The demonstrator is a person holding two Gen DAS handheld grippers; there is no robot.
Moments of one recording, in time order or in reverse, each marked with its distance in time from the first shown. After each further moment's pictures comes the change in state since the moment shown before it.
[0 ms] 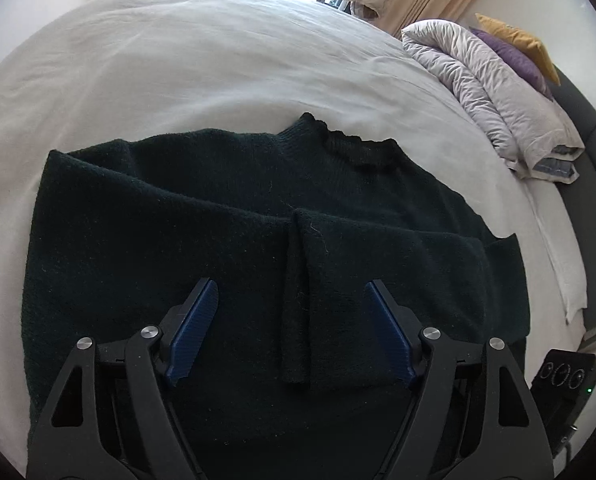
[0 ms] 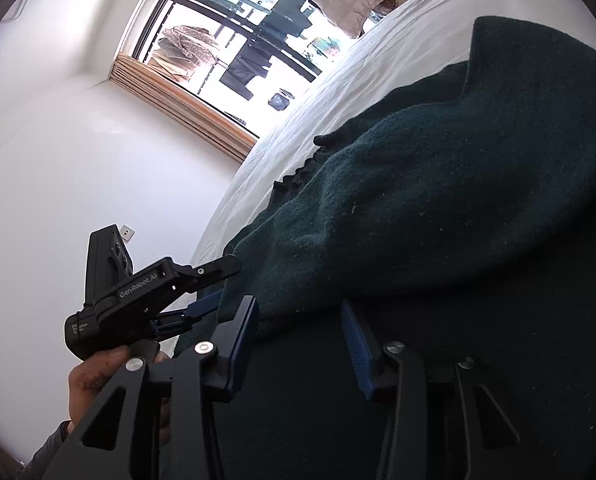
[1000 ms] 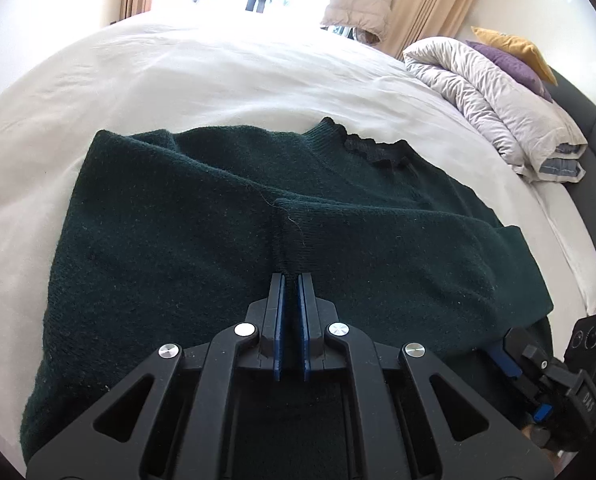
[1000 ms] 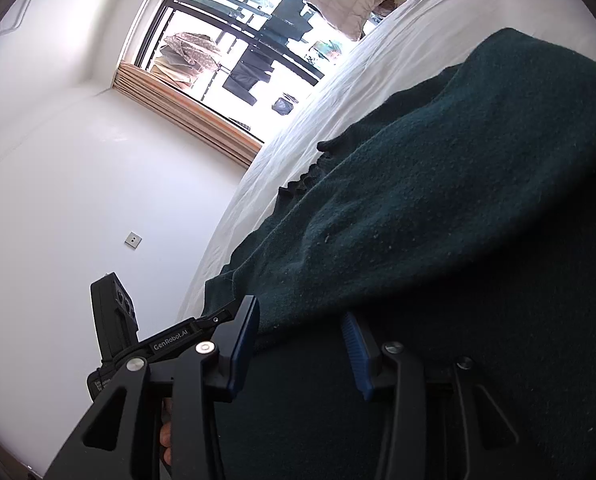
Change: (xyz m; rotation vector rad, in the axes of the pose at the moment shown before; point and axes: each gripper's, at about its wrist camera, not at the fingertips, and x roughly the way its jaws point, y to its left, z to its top) left arm -0.033 0.024 -0.050 0.025 -0.140 0.025; right arm -0.004 -0.002 0.007 0.039 -0.012 0.024
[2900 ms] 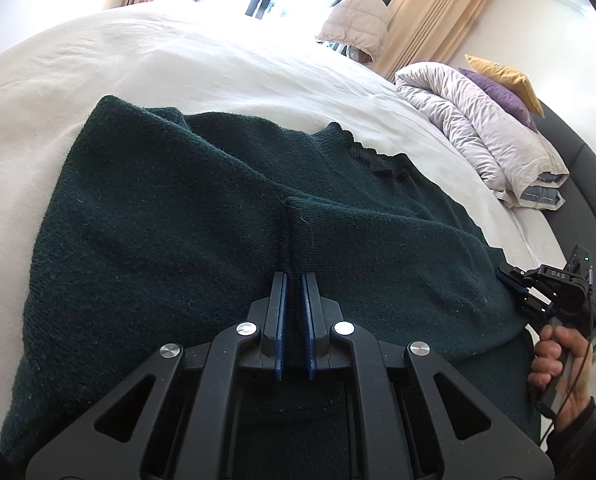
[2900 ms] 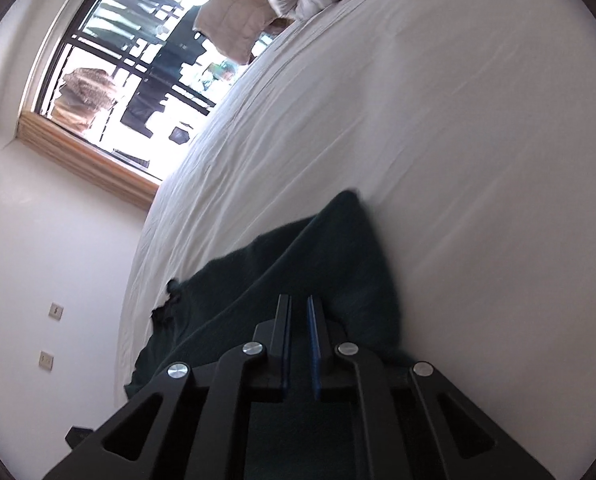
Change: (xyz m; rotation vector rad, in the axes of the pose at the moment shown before) left arm 0.022 0.018 -0.009 -0.074 -0.042 -0.095; right arm -0.047 -0.109 0.150 0.192 -0.103 -0.380
